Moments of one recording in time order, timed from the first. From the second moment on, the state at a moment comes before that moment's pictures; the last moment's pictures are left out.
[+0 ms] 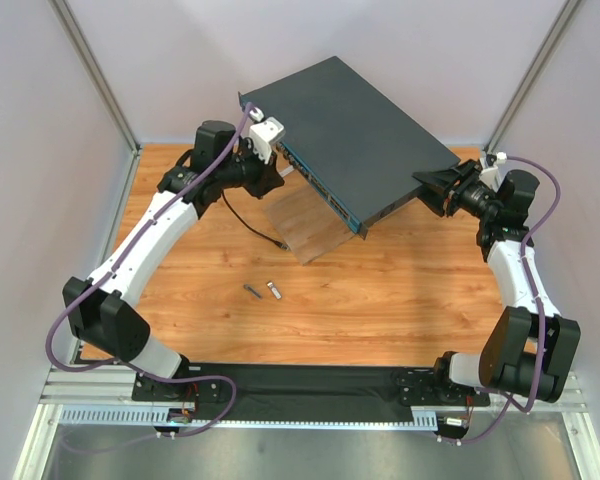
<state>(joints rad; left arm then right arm) -0.42 1.52 1.54 -0.50 0.44 0.18 -0.24 1.32 0.93 0.22 -0.98 1.30</state>
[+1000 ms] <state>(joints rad) -0.46 1.54 1.61 -0.58 0.35 0.26 -0.24 1.32 0.94 0.20 -0.98 1.29</state>
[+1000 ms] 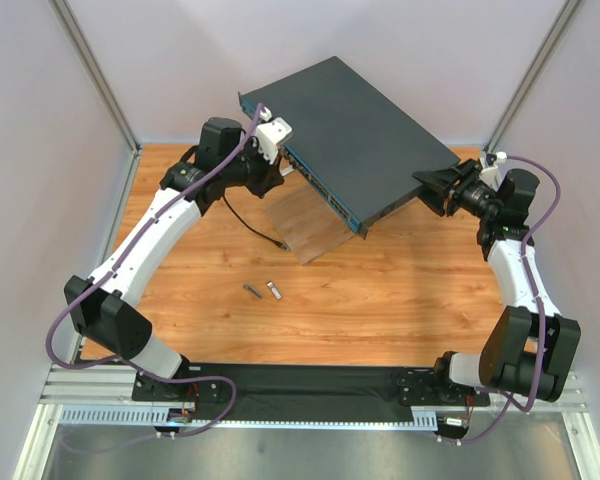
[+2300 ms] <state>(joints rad) -0.46 1.53 1.56 -0.52 0.41 0.30 -0.24 1.34 0.95 0.19 -1.00 1.28</state>
